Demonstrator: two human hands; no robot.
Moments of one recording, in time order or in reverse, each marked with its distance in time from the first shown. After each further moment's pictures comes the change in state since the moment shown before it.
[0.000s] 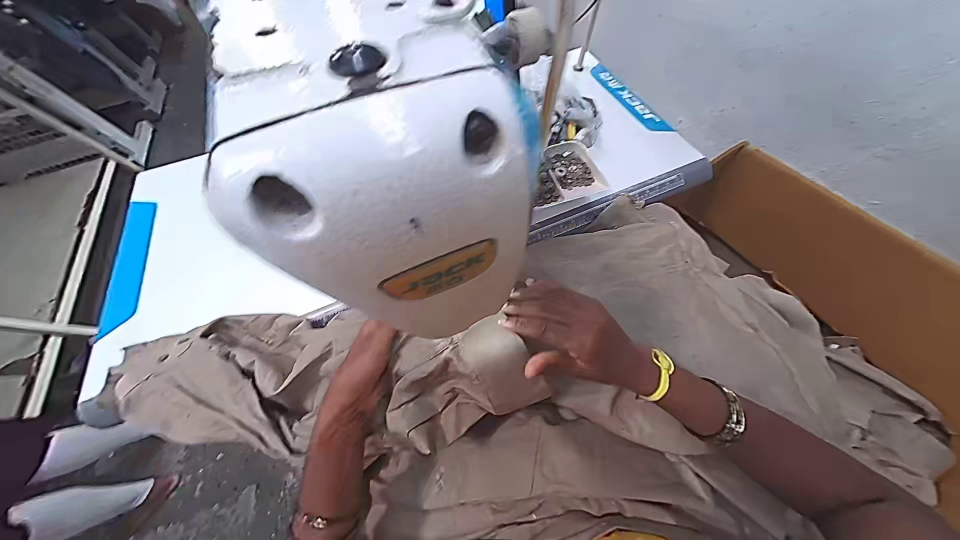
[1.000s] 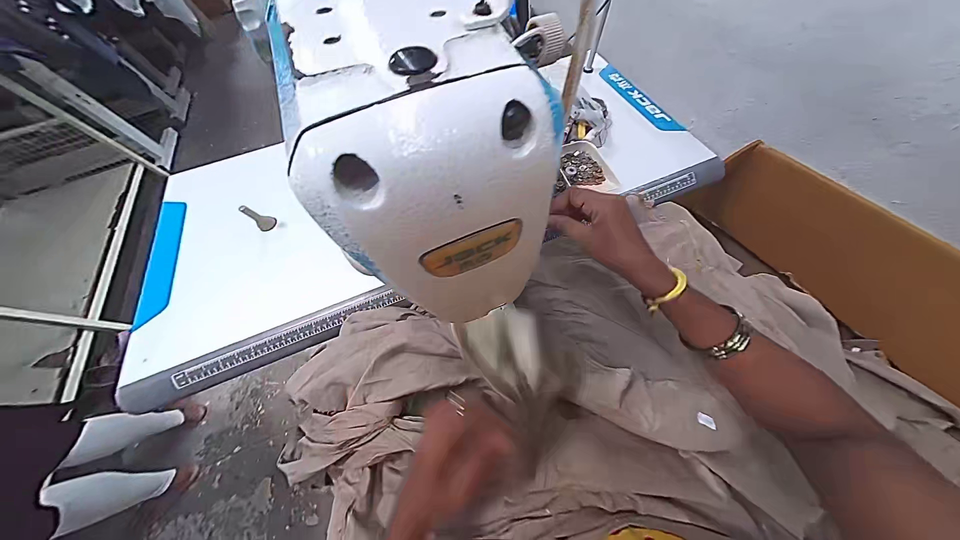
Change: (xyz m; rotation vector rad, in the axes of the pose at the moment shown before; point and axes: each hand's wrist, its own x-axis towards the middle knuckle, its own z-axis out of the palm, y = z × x) left_hand -0.081 -0.057 0.017 0.318 -0.278 0.815; right_hand 0.063 0.052 -0.041 0.071 0.096 0.509
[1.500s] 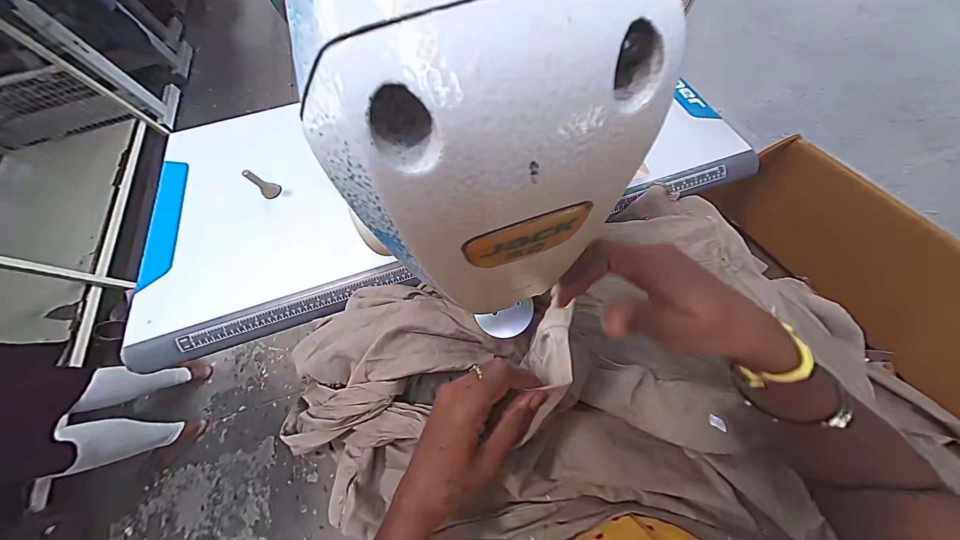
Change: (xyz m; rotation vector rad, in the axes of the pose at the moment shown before) left_hand 0.031 0.015 0.004 0.123 -0.150 -0.027; right_hand -0.031 -0.064 -0.025 0.226 -0.469 -0.316
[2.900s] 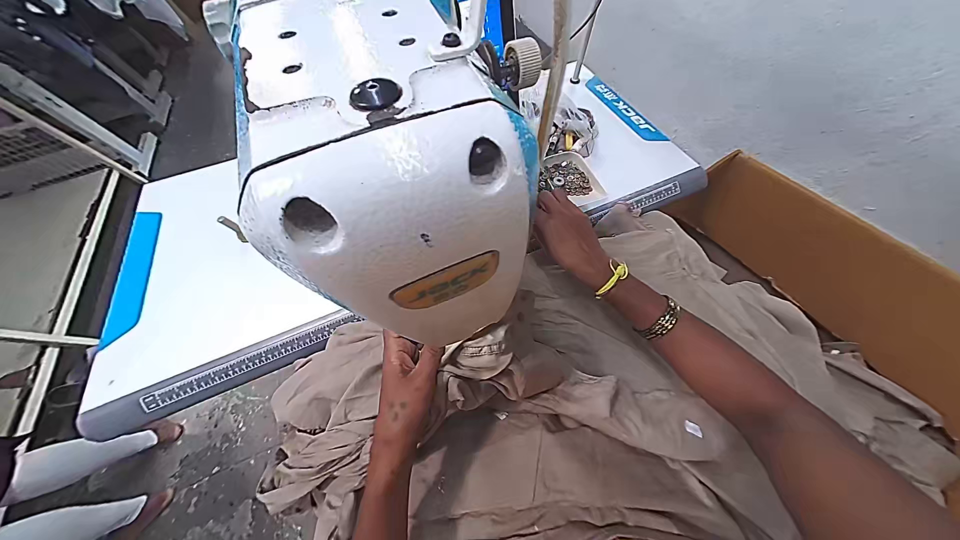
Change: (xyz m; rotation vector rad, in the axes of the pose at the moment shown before) left_hand 0.039 -0.048 -0.006 -0.446 0.507 -0.460; right_hand 0.030 0.148 0.009 -0.861 0.315 0.292
